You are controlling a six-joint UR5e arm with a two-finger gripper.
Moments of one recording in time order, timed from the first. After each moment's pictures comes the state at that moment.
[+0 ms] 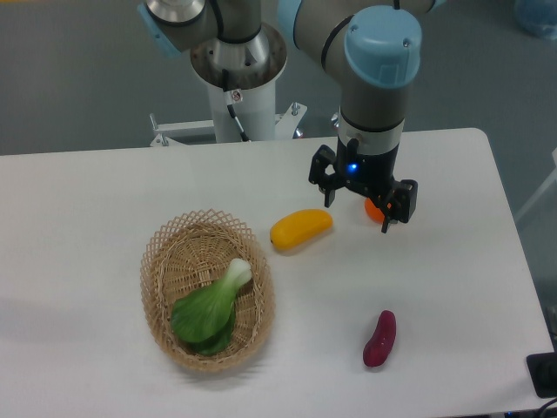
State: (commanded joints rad) arm 2.54 -1.79 -1.49 -1.28 1.52 1.11
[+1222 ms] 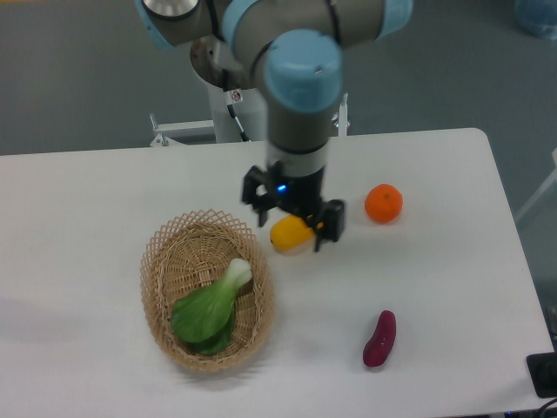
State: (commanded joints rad) arm 2.28 -1.81 -1.60 -1.11 1.48 0.79
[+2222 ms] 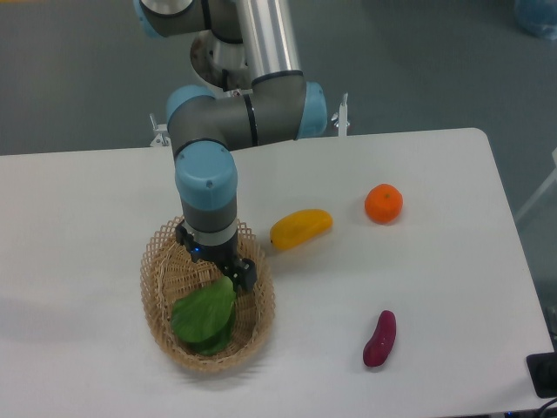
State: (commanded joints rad) arm 2.20 -1.95 -1.77 -0.94 1.52 0.85
